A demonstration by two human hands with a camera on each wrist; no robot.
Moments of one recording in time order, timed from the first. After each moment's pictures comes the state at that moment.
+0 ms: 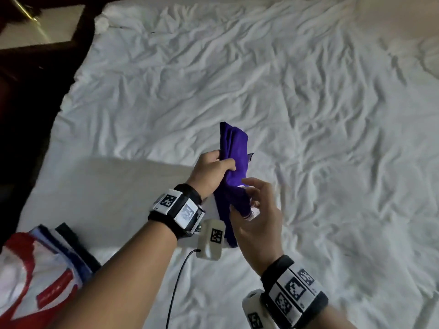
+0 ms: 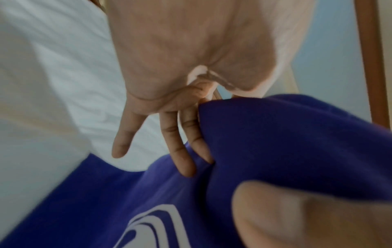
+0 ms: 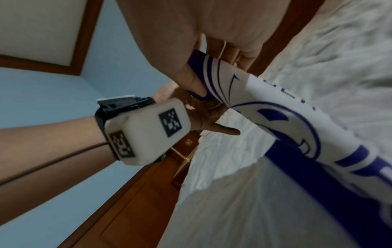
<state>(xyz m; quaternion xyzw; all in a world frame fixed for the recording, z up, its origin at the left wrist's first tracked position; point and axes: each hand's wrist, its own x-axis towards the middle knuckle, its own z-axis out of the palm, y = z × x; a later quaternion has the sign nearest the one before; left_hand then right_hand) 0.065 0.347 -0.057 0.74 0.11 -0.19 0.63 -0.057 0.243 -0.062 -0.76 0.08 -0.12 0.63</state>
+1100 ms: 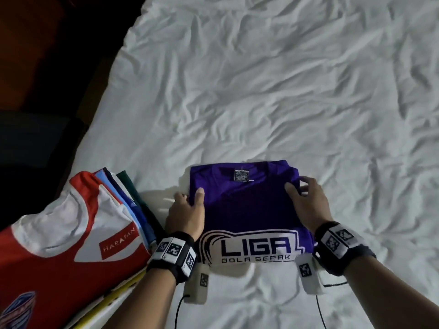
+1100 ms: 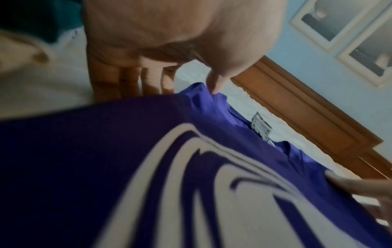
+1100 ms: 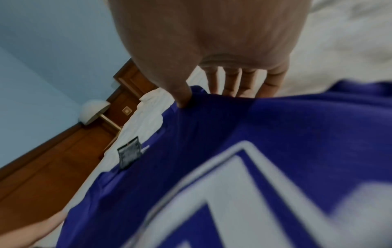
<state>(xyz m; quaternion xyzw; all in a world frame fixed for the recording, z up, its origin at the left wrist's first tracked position) -0.060 0.567 -0.208 0.84 0.41 -0.14 0.34 0.008 0.297 -0.208 -0.88 0.20 0.17 0.40</state>
